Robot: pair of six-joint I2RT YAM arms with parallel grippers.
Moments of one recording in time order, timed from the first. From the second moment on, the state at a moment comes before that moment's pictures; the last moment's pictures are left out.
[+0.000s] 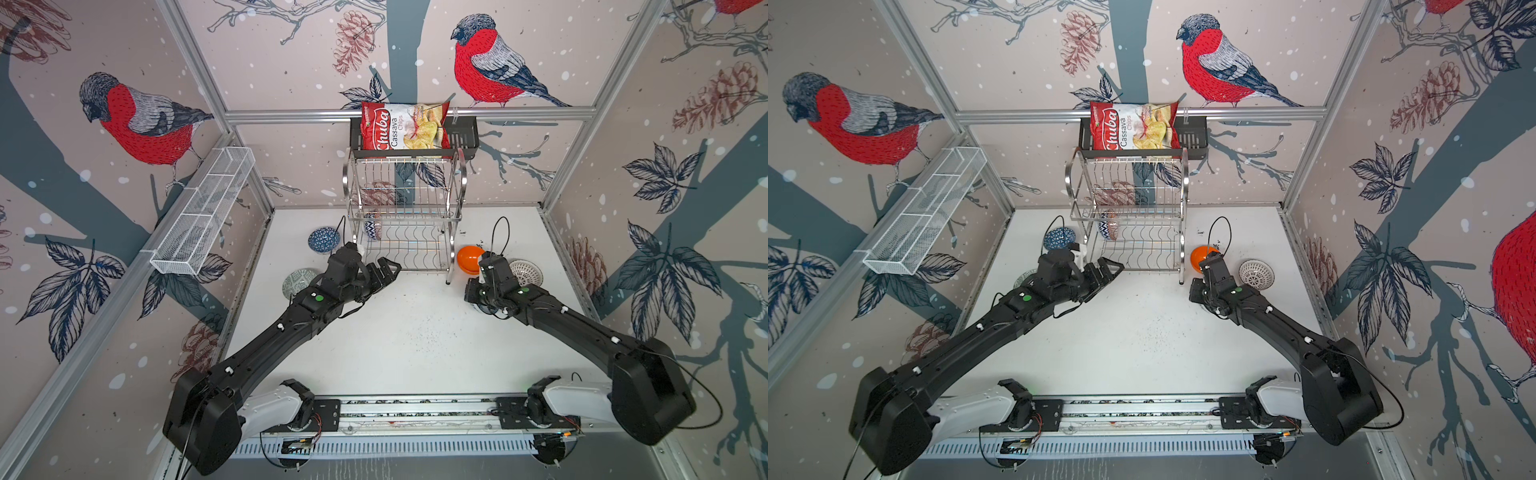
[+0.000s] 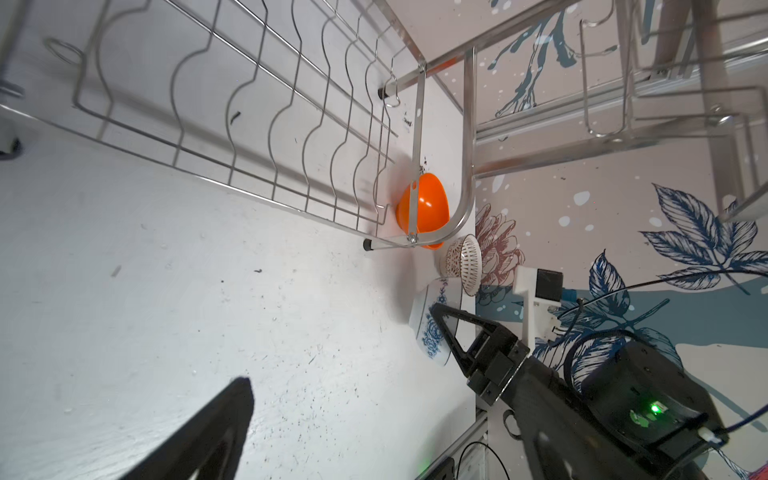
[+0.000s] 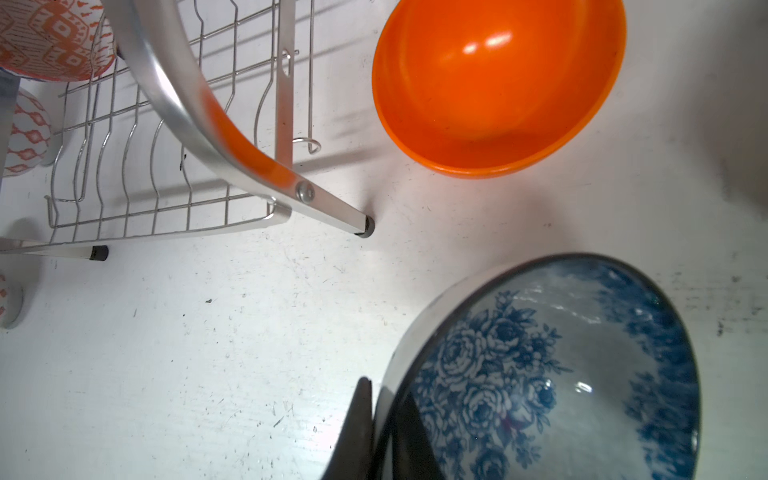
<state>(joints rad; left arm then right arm) -0.54 1.14 0.83 -0.23 0.24 -1.02 0.51 1.28 0.75 -0.35 0.01 0.56</state>
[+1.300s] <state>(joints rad) -0.09 1.19 0.77 -0.15 0.57 -0.90 0.78 1.53 0.91 0.34 -0.19 0.72</state>
